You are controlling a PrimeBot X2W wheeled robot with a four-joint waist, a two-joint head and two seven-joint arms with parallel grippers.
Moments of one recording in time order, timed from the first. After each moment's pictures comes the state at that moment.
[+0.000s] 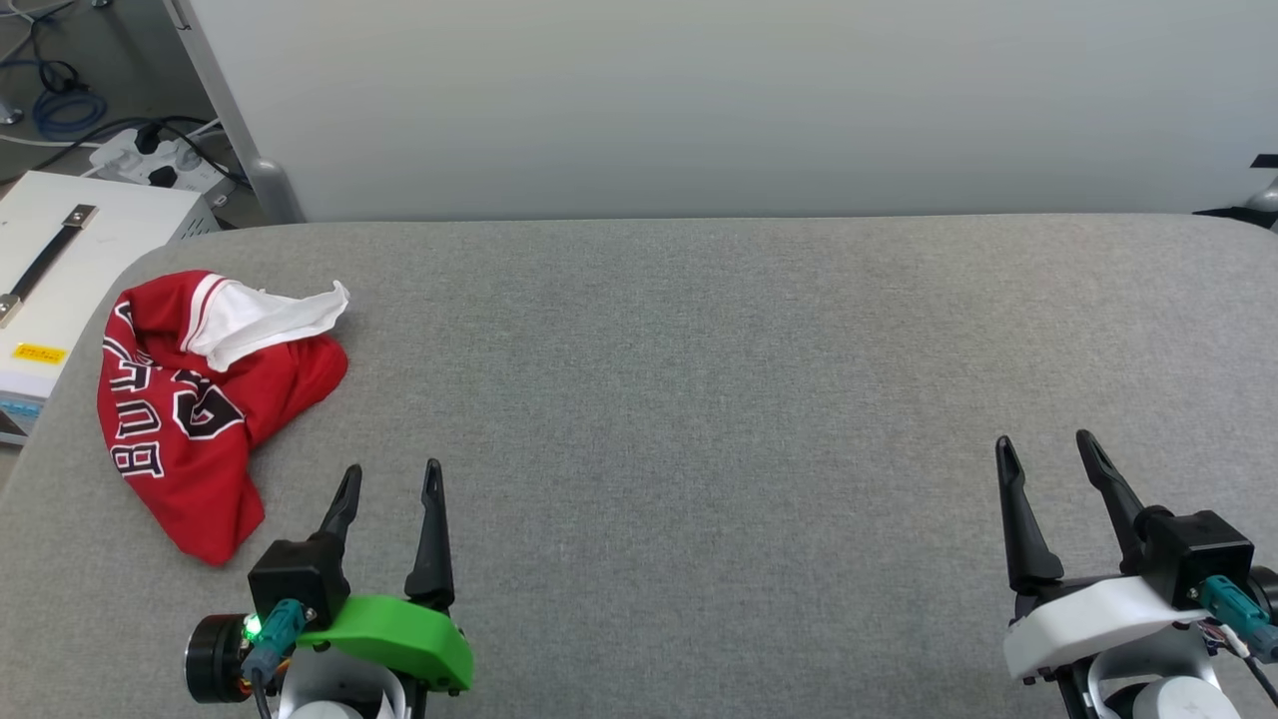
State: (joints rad) left arm 0.00 0.06 -0.03 0.10 -0.15 -0.01 -0.16; right arm 0.01 -0.05 -0.03 0.03 0.09 0.13 -0.16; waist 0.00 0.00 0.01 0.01
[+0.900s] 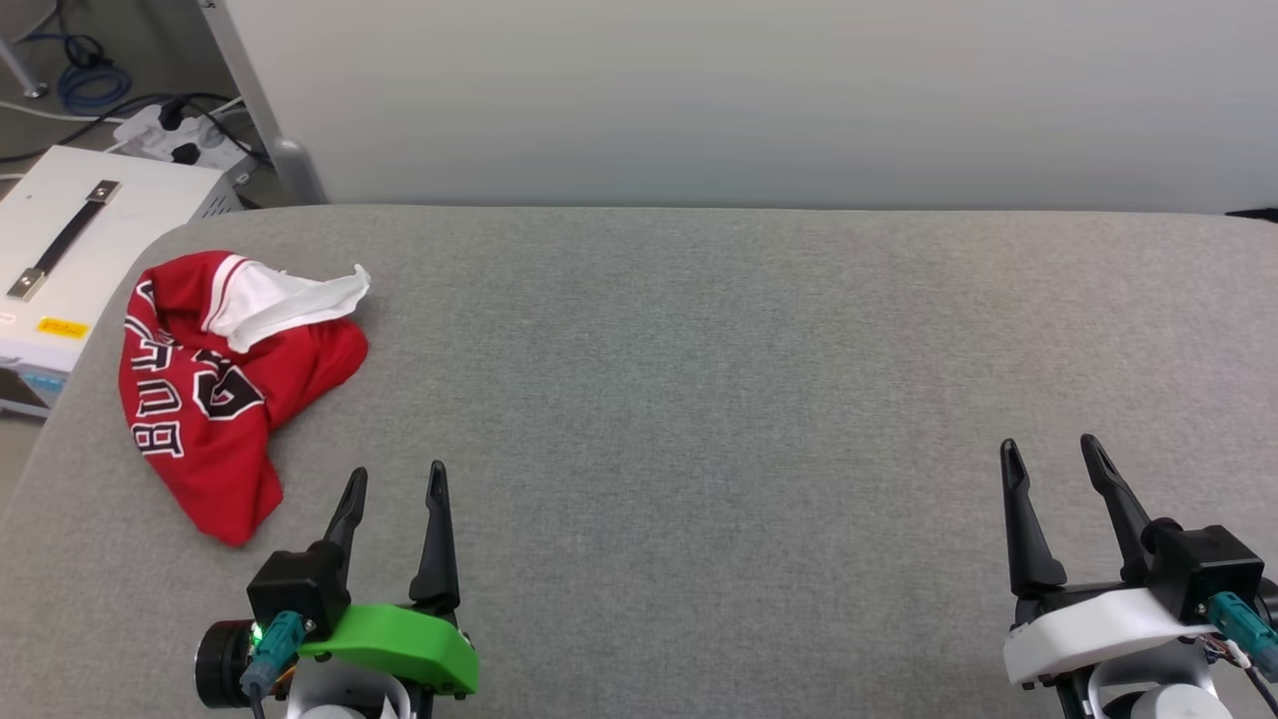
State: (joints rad) left arm 0.00 0.06 -0.05 0.12 -0.20 -0.01 -0.22; right arm 0.01 -0.05 -0.03 0.04 0.12 0.13 -0.22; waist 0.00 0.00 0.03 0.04
